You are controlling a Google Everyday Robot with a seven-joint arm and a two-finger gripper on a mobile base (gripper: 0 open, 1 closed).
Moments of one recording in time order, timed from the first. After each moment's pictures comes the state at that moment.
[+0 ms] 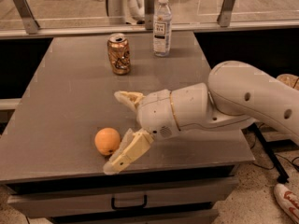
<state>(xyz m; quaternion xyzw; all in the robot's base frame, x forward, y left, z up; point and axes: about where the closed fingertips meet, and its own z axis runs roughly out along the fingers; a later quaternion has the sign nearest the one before) 0.410 0.082 0.877 -0.59 0.58 0.38 0.42</state>
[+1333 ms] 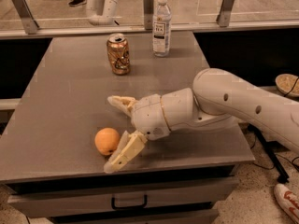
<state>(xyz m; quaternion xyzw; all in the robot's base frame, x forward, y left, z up) 0.429 0.098 0.843 -0.61 0.54 0.40 0.41</state>
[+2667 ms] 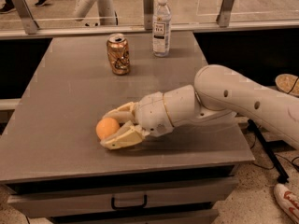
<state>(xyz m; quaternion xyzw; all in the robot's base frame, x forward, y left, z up) 0.440 0.089 0.835 -0.62 0.55 0.39 0.40</state>
